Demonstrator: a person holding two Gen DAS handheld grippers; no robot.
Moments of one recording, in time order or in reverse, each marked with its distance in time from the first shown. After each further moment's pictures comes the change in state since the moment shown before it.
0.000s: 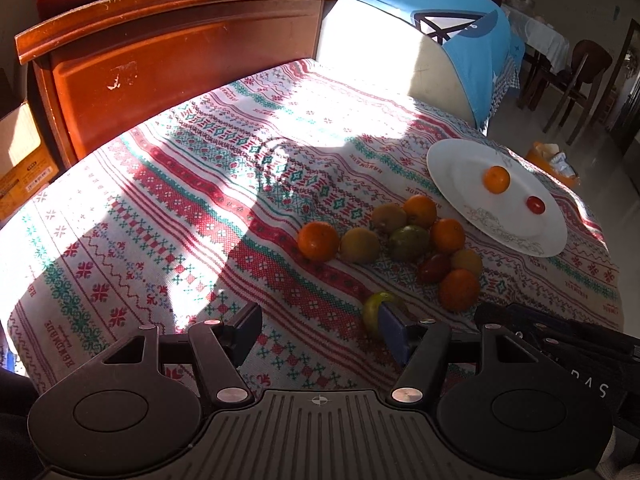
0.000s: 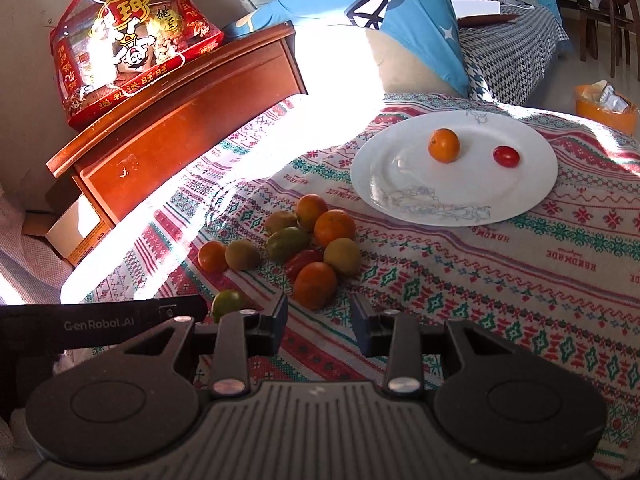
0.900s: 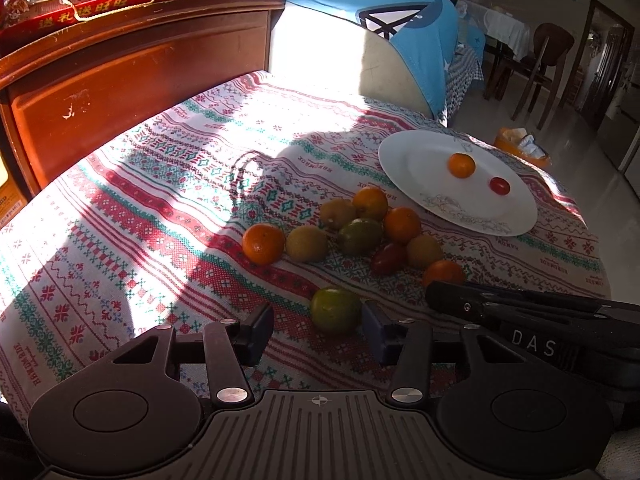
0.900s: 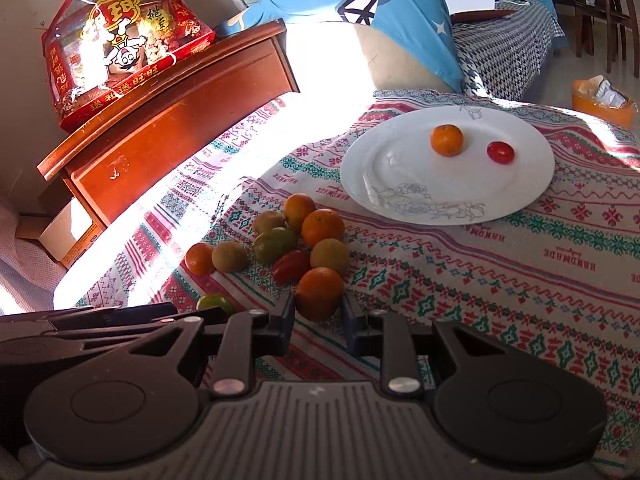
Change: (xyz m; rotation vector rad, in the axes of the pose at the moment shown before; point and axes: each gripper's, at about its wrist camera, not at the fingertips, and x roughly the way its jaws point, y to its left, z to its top) left arm 0.005 -0.029 -0.010 0.114 -0.046 -0.058; right arm 0.001 -0.010 0.000 0.011 0.000 -0.010
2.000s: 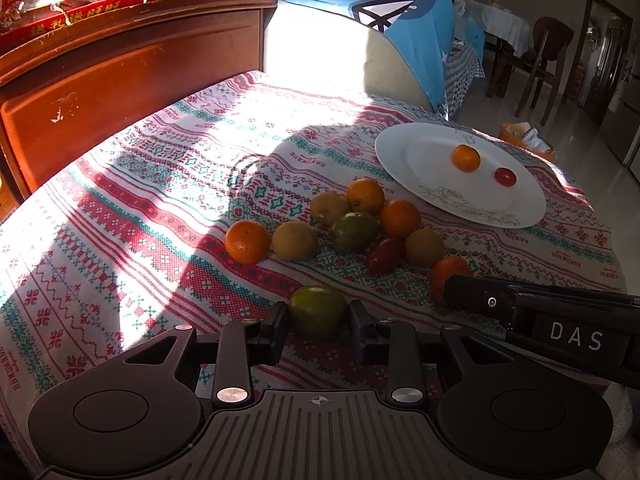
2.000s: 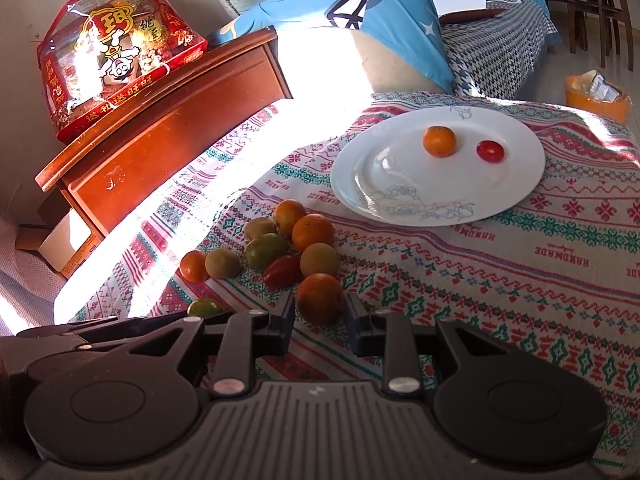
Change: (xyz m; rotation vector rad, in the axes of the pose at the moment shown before) left arm 0.017 -0.009 -0.005 0.022 -0.018 0.026; right arm 0.001 -0.005 0.000 0.025 -0.018 0.004
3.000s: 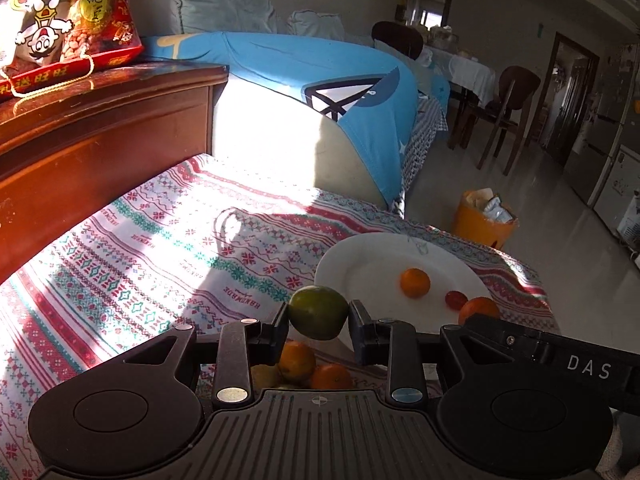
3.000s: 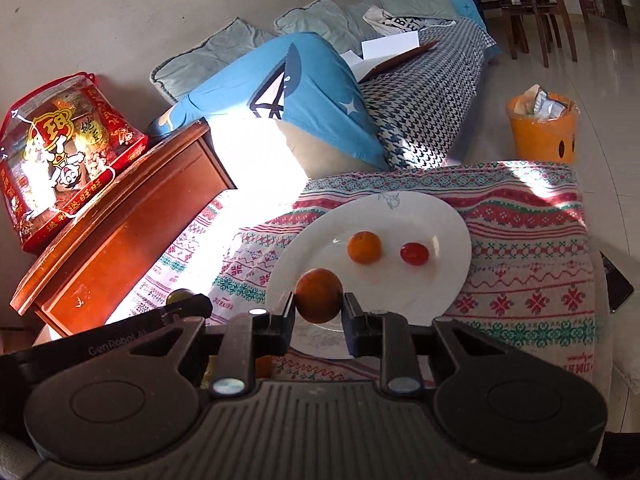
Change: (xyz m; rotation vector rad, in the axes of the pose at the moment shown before) left arm 0.013 -0.029 0.091 -0.002 -0.139 -0.129; right arm -0.019 -0.052 0.062 0.192 -0.150 -0.088
